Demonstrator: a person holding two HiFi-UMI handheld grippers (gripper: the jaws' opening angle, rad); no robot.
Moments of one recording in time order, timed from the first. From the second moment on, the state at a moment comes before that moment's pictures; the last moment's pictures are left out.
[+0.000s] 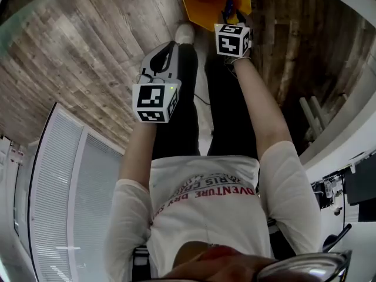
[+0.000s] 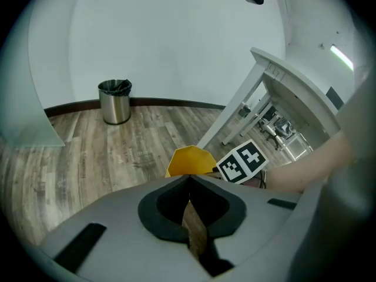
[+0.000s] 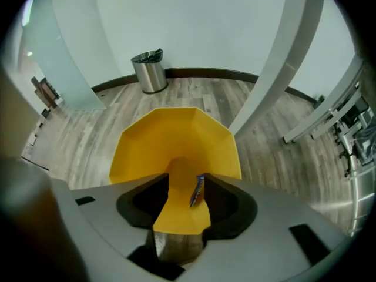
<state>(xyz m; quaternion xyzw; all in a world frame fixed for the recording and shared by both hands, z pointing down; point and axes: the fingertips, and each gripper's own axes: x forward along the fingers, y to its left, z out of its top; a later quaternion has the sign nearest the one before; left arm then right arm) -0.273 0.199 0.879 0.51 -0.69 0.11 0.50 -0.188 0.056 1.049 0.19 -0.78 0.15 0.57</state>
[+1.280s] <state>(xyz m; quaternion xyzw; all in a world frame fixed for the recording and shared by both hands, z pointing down) -0.117 -0.006 0.432 0.74 -0.61 0.09 0.26 -0.041 -0.055 0.436 0.35 -0.90 0.15 0.21</state>
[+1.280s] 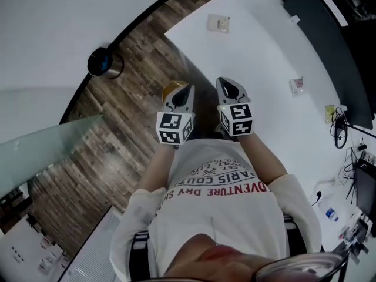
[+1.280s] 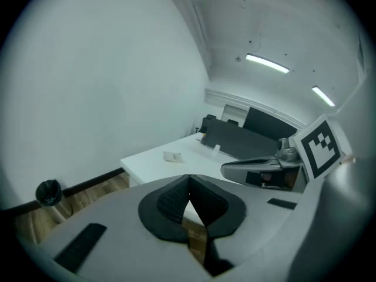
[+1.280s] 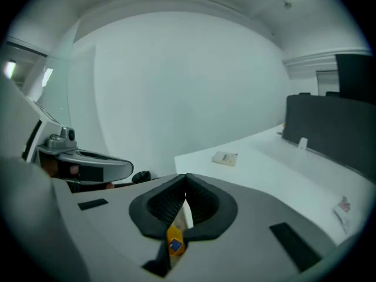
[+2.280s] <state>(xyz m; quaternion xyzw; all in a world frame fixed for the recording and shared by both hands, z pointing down) 0.251 -0.041 0.302 0.95 -0.28 0.08 0.09 0.384 0.000 0.344 0.72 -0.68 0.13 0.05</state>
